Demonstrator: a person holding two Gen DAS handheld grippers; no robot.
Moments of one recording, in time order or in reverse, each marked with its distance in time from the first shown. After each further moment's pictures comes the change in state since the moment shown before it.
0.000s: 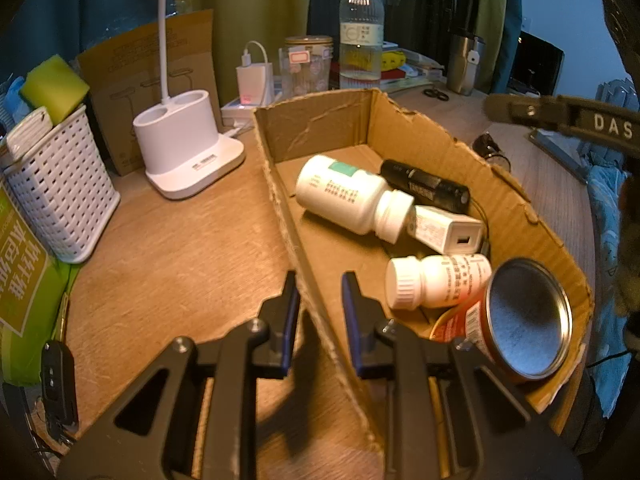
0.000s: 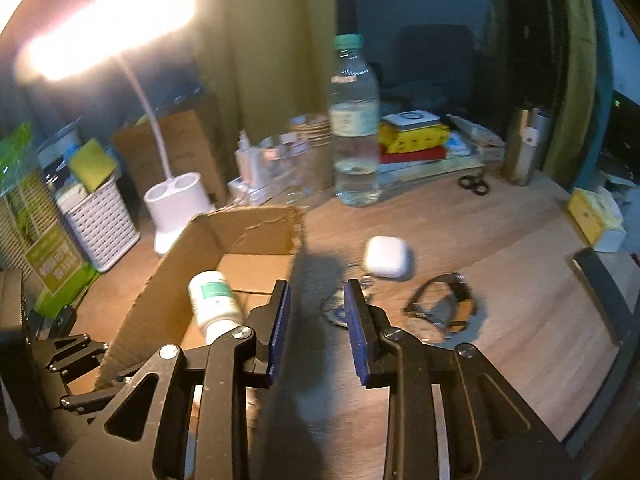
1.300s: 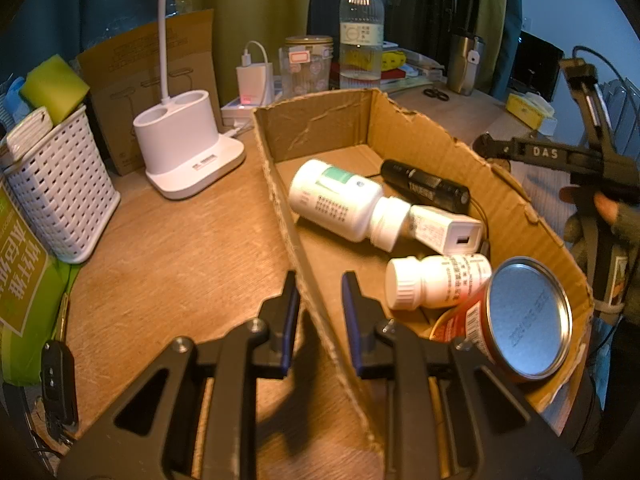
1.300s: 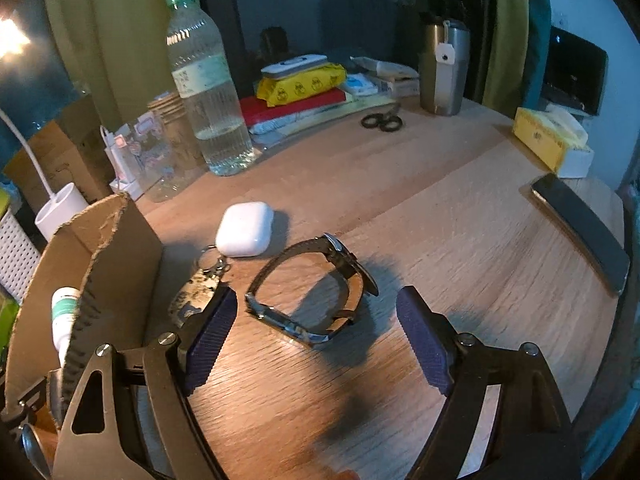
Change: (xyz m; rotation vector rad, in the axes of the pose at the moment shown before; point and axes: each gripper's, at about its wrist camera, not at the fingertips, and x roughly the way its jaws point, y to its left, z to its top) left arm 0.000 0.000 0.000 -0.001 0.000 -0.001; right arm 0.062 -0.095 -0.027 0.195 0.095 -0.177
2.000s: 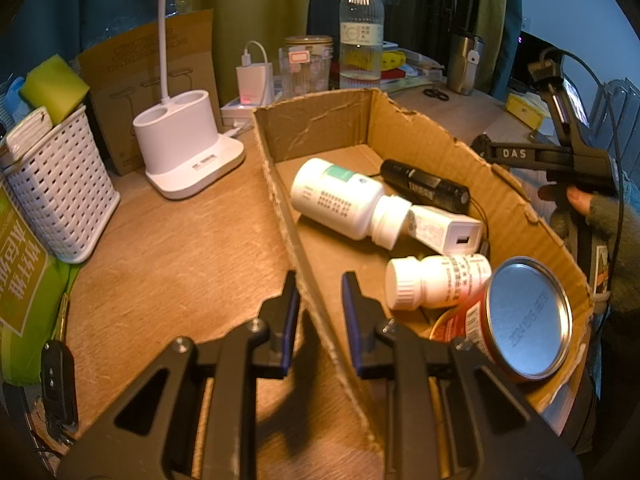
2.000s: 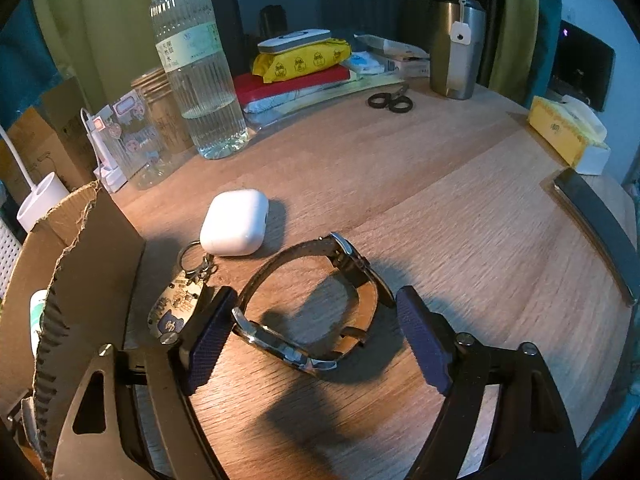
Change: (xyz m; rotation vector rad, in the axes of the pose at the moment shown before) left arm 0.000 0.000 0.000 0.000 0.000 0.000; right arm 0.033 0.006 0.008 -0.010 0.065 -0.009
